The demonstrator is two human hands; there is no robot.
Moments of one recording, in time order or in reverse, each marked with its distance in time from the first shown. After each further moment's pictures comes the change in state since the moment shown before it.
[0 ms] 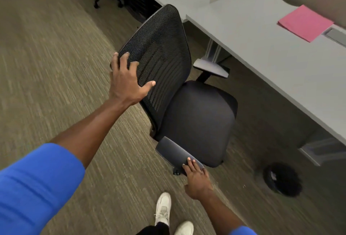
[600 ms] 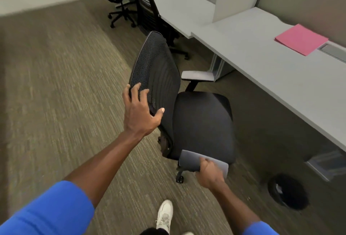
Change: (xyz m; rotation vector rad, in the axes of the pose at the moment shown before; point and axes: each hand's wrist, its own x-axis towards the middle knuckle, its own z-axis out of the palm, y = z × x) left_hand -0.126 0.042 -0.018 -0.044 0.100 -0.069; right_hand -0.043 0.023 -0.043 0.125 0.178 0.123
